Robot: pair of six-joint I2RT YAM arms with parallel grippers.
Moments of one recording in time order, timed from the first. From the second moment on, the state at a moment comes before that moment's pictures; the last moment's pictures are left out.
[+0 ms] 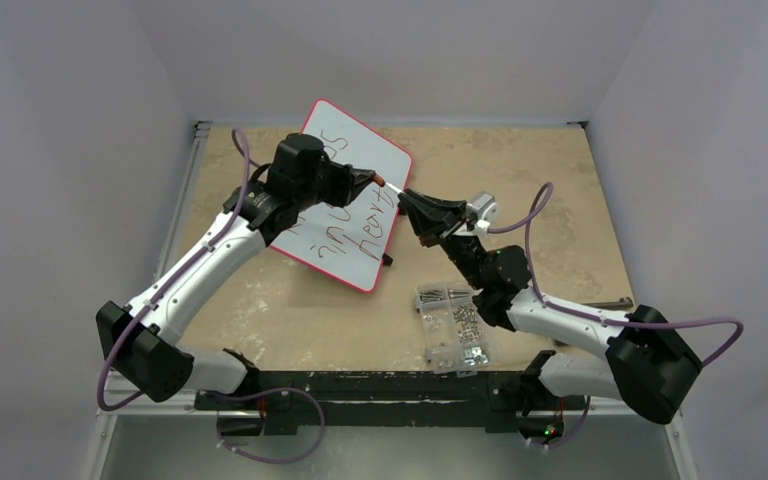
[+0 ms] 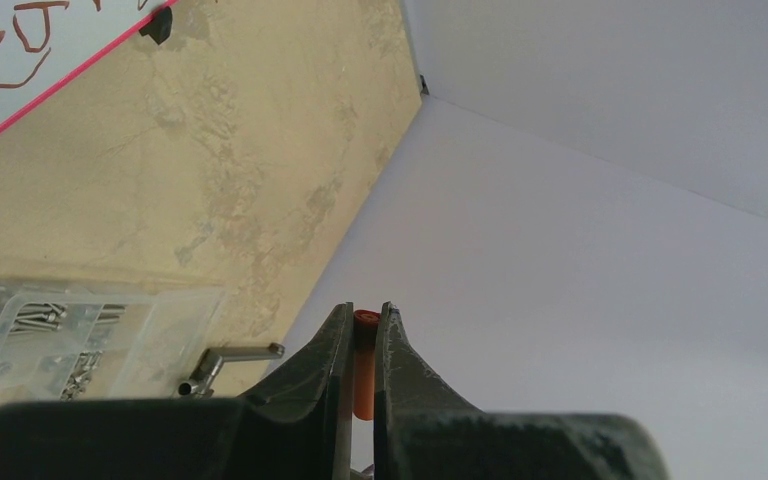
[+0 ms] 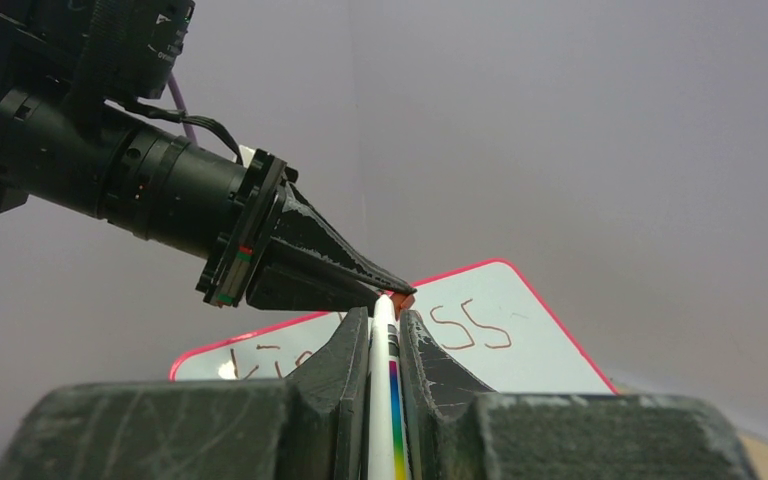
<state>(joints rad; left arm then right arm) -0.57 1.36 1.36 -0.52 -0.04 -1.67 0.79 1.21 0.52 1.21 0.04 0.07</state>
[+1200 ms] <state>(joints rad) -0.54 1.33 1.33 -0.49 -0.04 -1.68 0.80 1.23 0.52 1.20 0.06 0.09</state>
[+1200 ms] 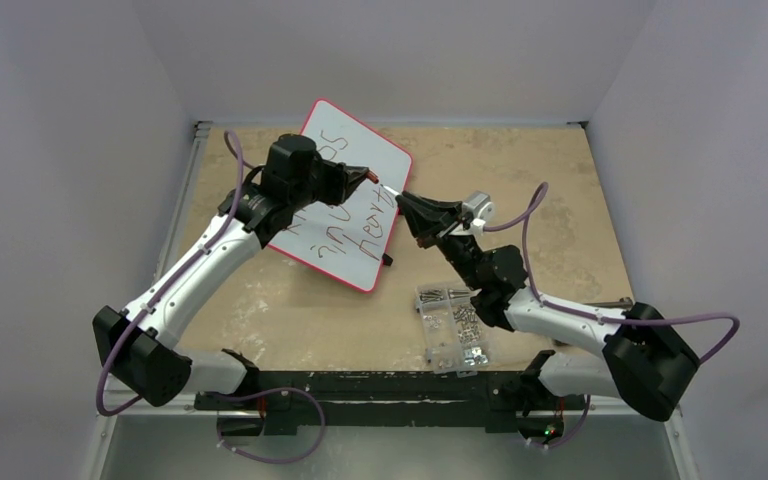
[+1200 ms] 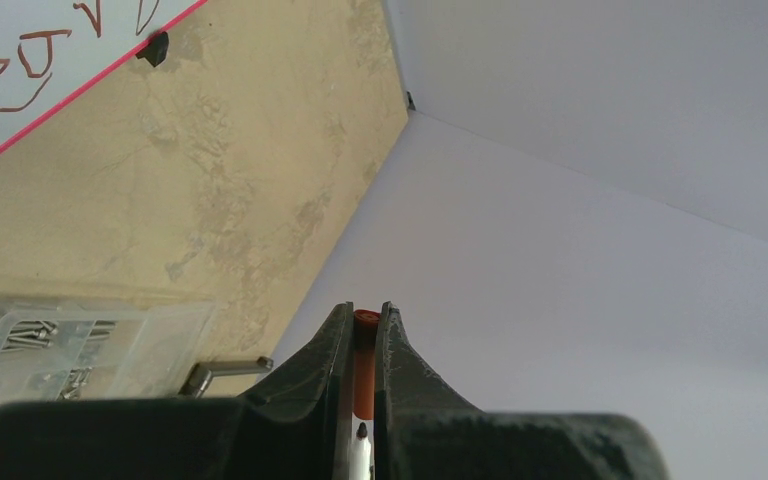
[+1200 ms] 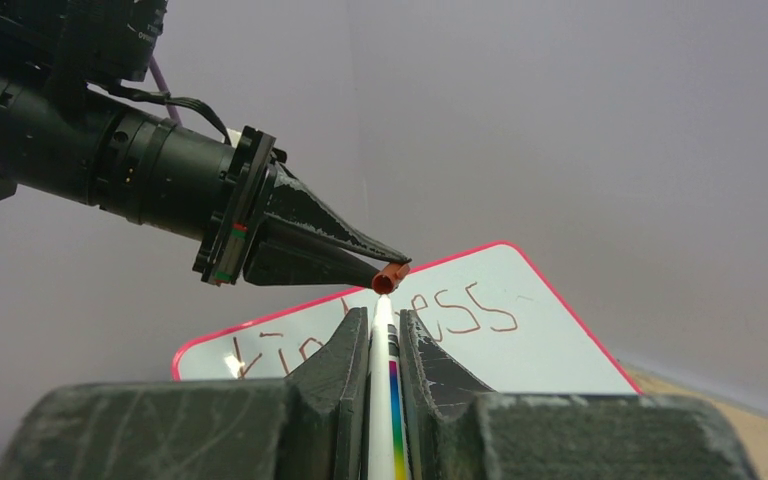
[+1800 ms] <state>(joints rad) -0.54 1.34 1.33 -0.49 -0.01 -1.68 0.81 1.23 0.52 1.20 0.06 0.09</state>
